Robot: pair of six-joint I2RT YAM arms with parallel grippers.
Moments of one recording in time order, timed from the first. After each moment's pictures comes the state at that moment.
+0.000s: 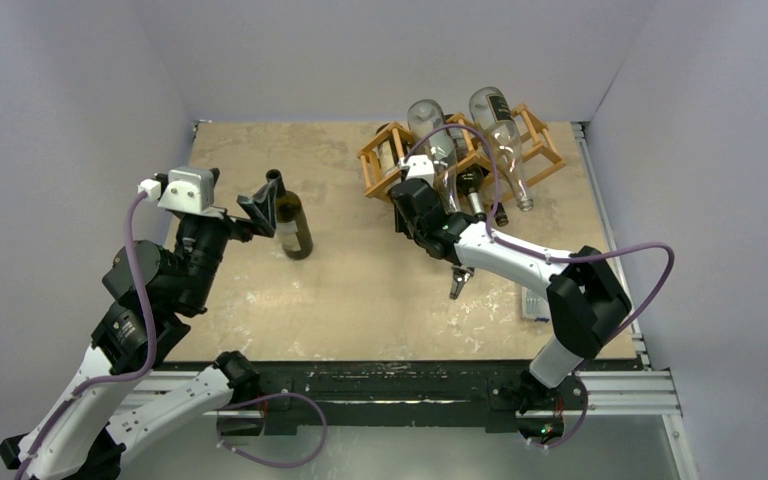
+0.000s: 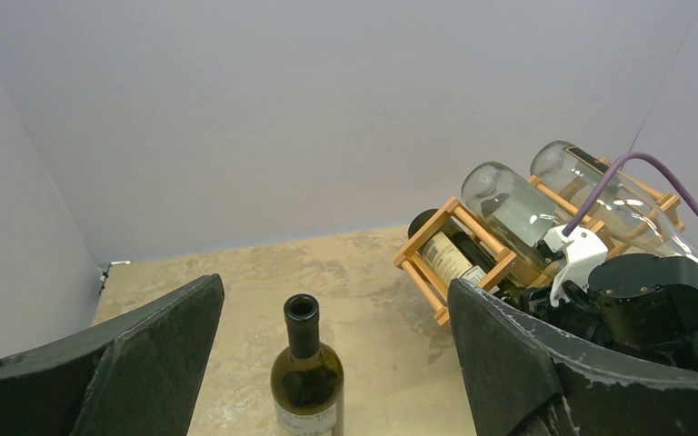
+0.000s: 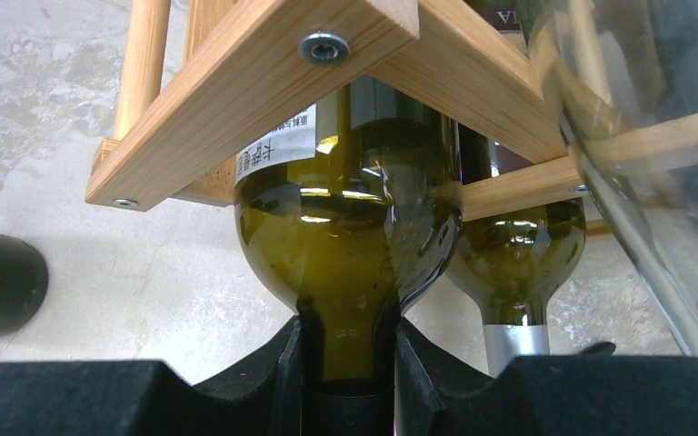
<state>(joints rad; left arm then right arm) -0.76 0.64 1.14 -0.28 -0.54 0.08 0.77 1.64 1.16 -0.14 0.50 0.39</state>
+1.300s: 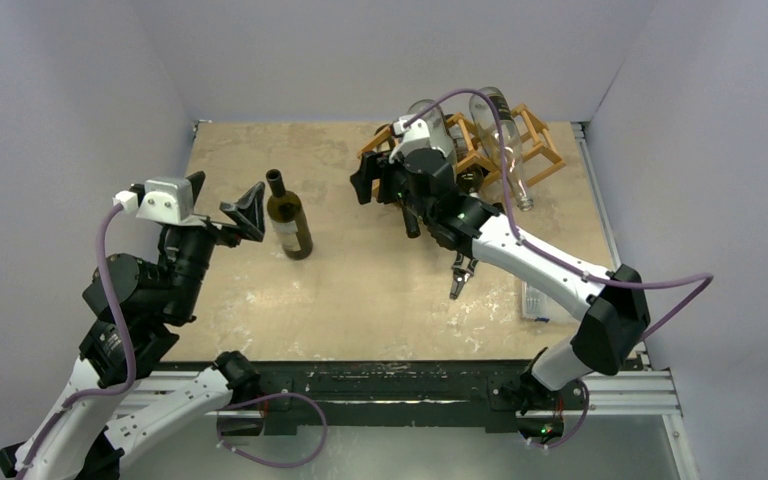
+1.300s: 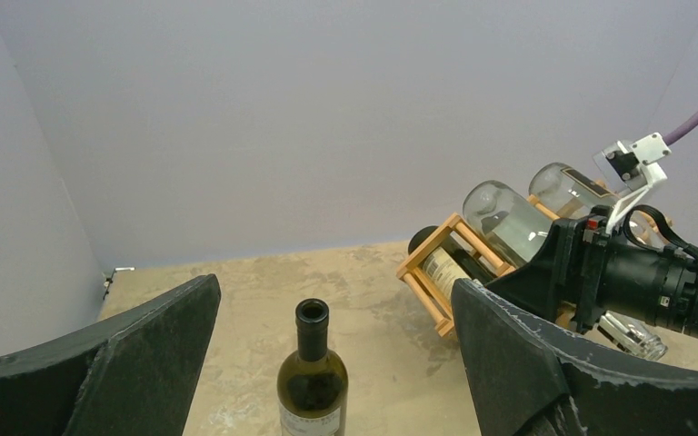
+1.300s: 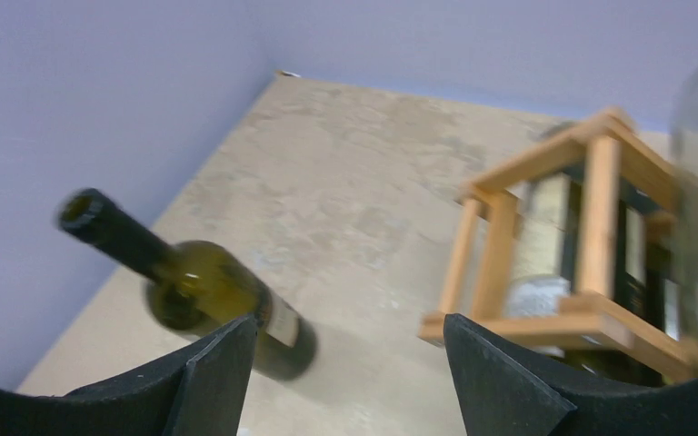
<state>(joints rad) -0.76 0.59 1.14 -0.28 -0.56 0.08 0.80 1.51 1.32 -0.04 0.27 0.33</state>
